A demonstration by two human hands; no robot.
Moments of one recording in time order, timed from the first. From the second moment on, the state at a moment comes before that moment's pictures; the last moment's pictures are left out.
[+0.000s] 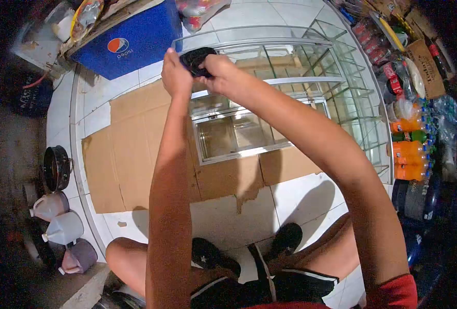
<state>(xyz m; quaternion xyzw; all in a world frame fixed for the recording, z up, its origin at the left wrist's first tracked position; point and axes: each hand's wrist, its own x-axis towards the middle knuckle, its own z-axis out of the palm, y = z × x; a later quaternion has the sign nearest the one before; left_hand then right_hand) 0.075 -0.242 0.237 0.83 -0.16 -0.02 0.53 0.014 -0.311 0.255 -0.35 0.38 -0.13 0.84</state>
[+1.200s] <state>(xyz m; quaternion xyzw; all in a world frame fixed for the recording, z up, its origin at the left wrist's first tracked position) 0.078 -0.241 0.234 0.78 -0.12 0.05 0.61 0.035 -0.306 0.226 -0.83 0.24 -0.14 0.48</state>
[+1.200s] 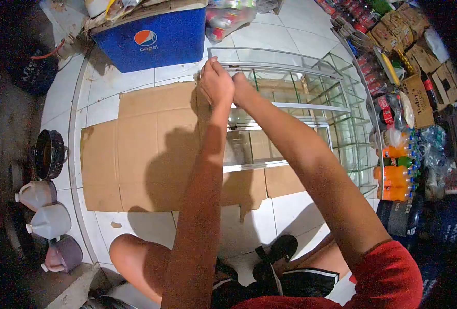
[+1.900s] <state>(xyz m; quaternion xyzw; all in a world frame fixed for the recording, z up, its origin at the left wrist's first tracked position) 0.065 -0.224 0.241 0.81 -0.22 0.04 0.54 -0.129 -0.399 0.365 -0.55 0.33 -0.33 0.70</state>
